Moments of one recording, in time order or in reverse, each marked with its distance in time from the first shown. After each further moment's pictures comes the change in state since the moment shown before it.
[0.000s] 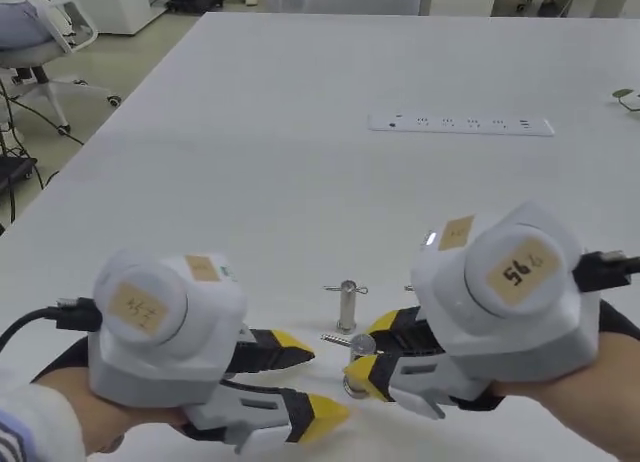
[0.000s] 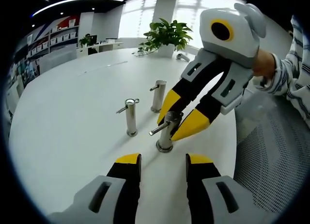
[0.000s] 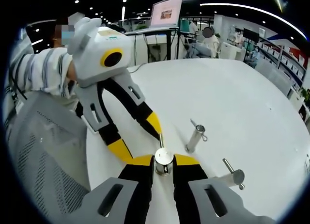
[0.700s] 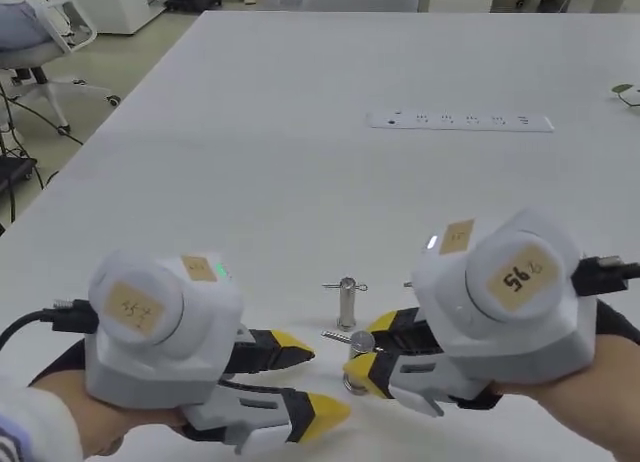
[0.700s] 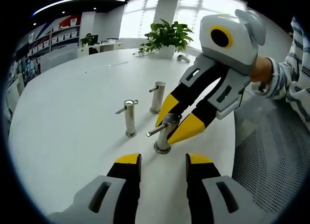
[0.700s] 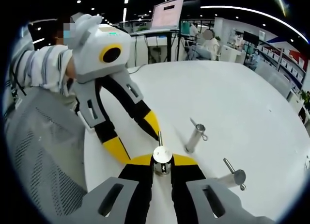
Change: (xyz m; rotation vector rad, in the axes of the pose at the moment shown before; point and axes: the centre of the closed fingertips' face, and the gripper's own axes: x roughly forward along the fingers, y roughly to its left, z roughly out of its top) left arm -0.001 -0.002 0.003 -0.013 -0.012 0.000; right arm 0.002 -0.002 -0.002 -0.023 -0.030 -0.006
